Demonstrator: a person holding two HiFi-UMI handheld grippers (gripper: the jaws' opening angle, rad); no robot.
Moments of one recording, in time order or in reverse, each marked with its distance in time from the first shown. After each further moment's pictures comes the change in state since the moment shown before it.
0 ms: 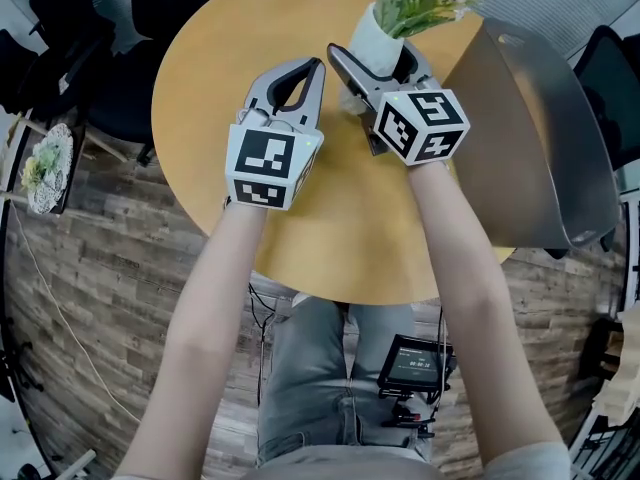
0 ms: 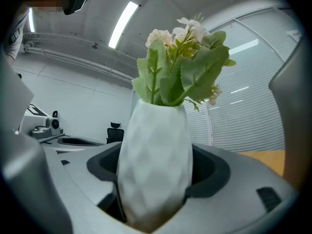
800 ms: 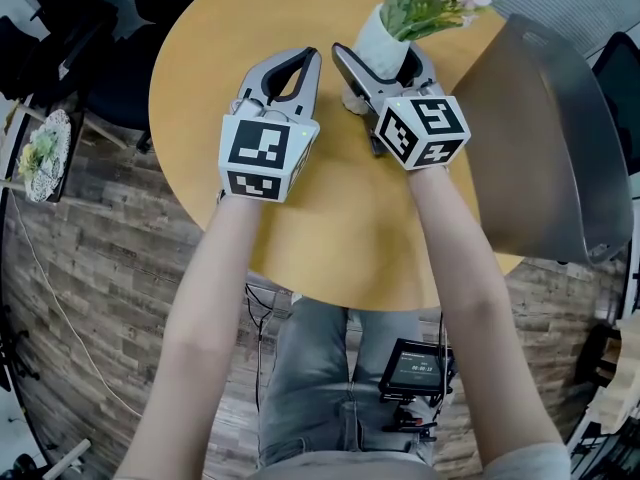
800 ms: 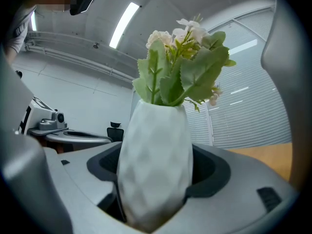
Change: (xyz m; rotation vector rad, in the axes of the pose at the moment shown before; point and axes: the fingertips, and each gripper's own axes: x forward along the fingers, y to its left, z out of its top) left arm 0.001 0.021 -0.031 0.007 0.026 0.035; right arm 0.006 0.002 -0.040 -0.004 -0.015 -0.002
